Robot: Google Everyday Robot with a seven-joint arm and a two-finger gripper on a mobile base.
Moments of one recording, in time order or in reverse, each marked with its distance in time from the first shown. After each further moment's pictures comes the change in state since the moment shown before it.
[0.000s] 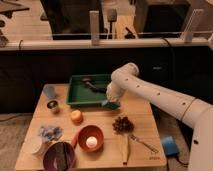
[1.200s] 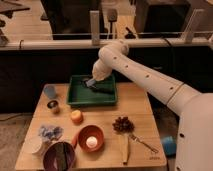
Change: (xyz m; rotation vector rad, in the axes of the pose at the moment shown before) arm -0.010 -0.145 -0.055 0.193 0.023 -0.275
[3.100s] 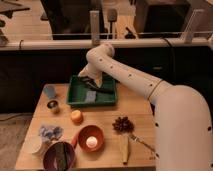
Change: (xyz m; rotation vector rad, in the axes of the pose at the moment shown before) arm -0.012 -0.013 0.051 -0.071 -0.019 -0.051
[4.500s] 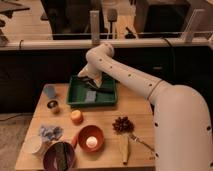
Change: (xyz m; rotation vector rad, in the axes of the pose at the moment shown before) arm 0.000 -0.001 0.000 0.002 -0.002 -0.001
